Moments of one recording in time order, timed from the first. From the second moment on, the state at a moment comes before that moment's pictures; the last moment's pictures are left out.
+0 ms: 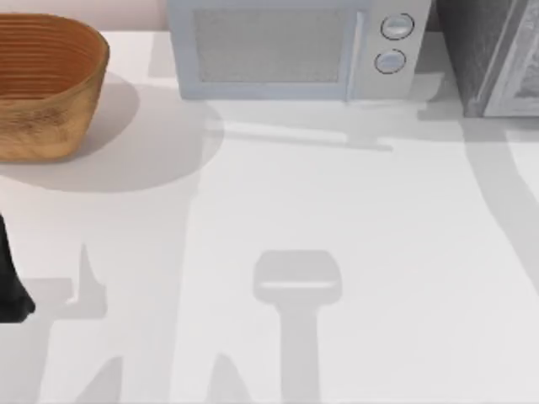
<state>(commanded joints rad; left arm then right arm) 0.00 0.00 0.00 0.00 0.00 0.00 0.18 1.27 1.77 -0.49 0.19 0.02</state>
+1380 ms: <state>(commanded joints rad) 0.00 0.00 0.00 0.00 0.00 0.00 0.10 1.87 2.30 -0.44 0.12 0.02</state>
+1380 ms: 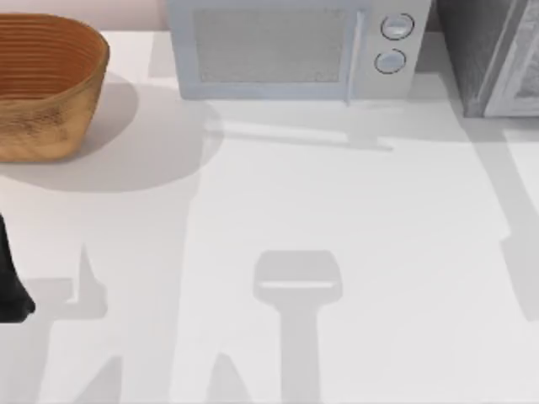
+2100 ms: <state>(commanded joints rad) 0.00 0.00 0.00 0.00 0.00 0.00 0.10 1.87 2.30 -0.44 0.12 0.02</state>
